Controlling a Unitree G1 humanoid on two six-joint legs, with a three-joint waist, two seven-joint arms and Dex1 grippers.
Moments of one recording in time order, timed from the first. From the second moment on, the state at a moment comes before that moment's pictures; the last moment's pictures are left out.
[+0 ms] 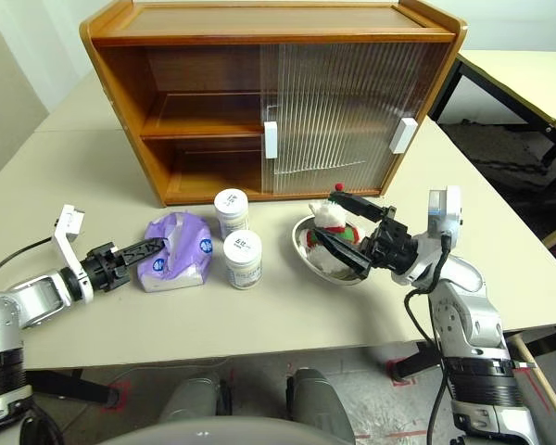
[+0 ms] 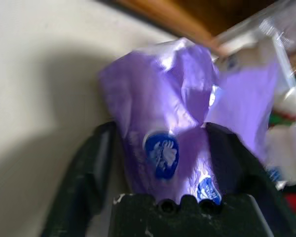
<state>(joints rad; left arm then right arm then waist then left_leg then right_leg) -0.15 0.41 0.50 -0.08 -0.88 1.24 -0.44 -0.08 -0.43 -0.16 -0.05 0.61 0.03 1.13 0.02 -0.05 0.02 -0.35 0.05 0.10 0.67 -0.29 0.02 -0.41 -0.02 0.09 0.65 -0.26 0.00</state>
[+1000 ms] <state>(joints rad) -0.45 0.36 0.58 -0.15 -1.28 1.20 -0.20 -0.11 -0.44 -0.16 -0.03 0.60 0.02 1.14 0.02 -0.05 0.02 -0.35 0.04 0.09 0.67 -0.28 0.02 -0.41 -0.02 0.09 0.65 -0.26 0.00</state>
